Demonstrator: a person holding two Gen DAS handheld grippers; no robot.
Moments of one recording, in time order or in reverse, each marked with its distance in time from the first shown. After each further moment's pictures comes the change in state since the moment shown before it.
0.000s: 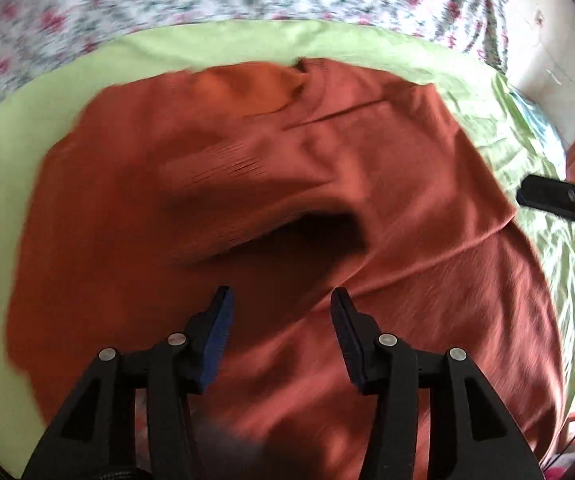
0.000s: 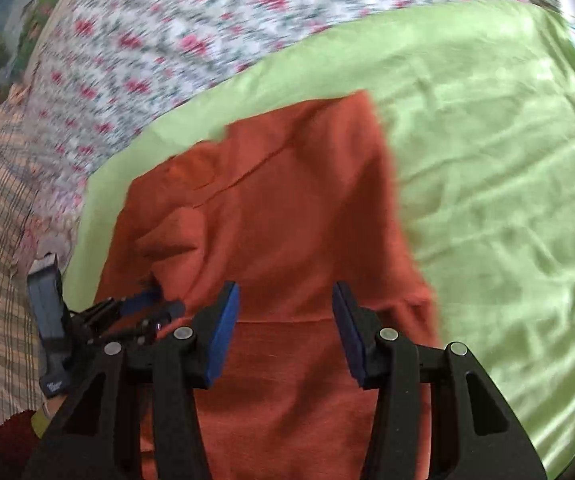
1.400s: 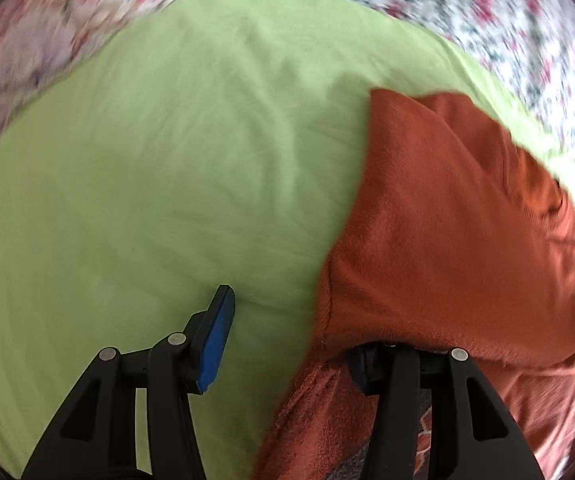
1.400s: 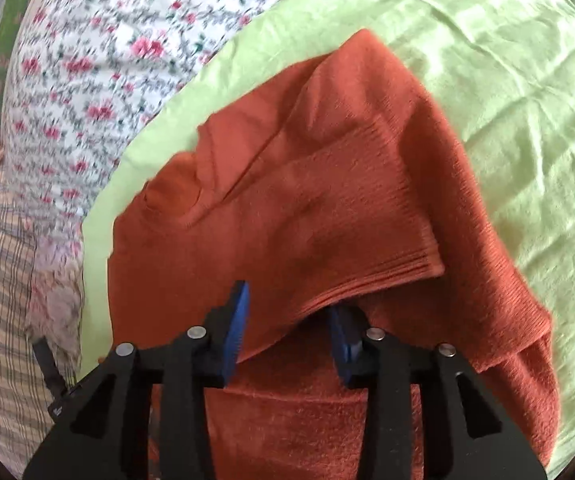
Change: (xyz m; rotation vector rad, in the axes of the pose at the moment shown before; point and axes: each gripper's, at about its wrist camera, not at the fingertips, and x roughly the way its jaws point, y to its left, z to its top) left arm -0.013 0.204 -0.031 -0.569 0.001 0.237; right arm 0.063 -0.028 0.014 0.248 -0.026 0.048
